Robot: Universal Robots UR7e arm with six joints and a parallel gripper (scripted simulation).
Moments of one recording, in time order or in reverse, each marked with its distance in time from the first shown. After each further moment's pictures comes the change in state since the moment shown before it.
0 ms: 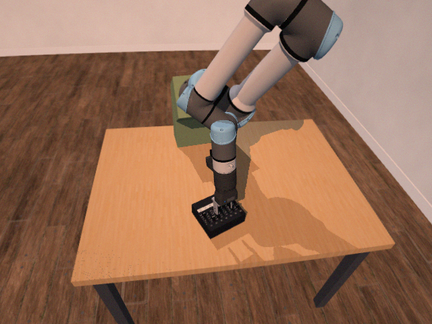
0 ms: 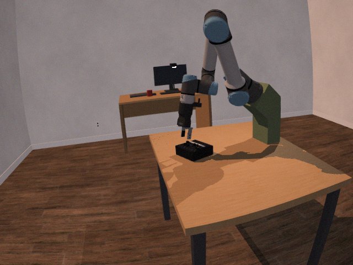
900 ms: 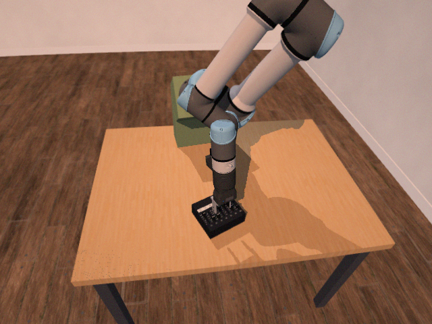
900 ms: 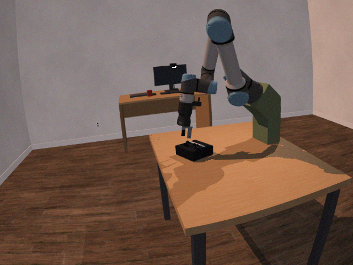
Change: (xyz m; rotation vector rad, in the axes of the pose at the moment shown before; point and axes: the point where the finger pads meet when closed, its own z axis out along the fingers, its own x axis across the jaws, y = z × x) arm -0.003 -0.002 -0.004 0.020 -0.003 0.031
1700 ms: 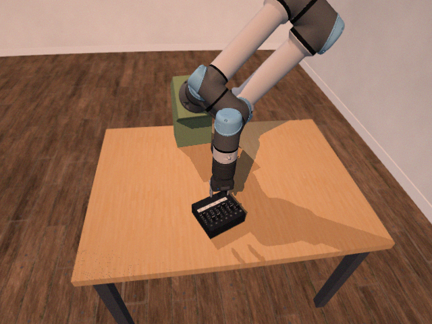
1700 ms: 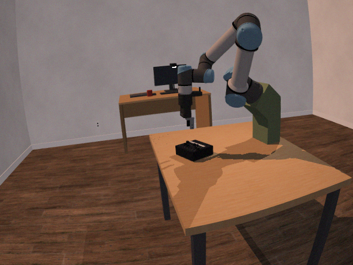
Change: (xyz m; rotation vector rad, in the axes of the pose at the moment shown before) arm 0.002 -0.018 -0.053 0.172 -0.041 0.292
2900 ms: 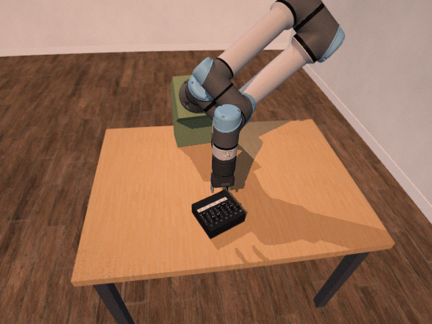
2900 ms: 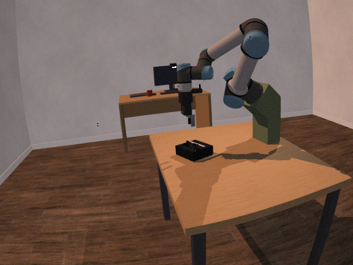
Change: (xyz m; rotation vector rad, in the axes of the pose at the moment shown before) arm 0.004 -0.006 -0.014 0.029 0.028 0.044
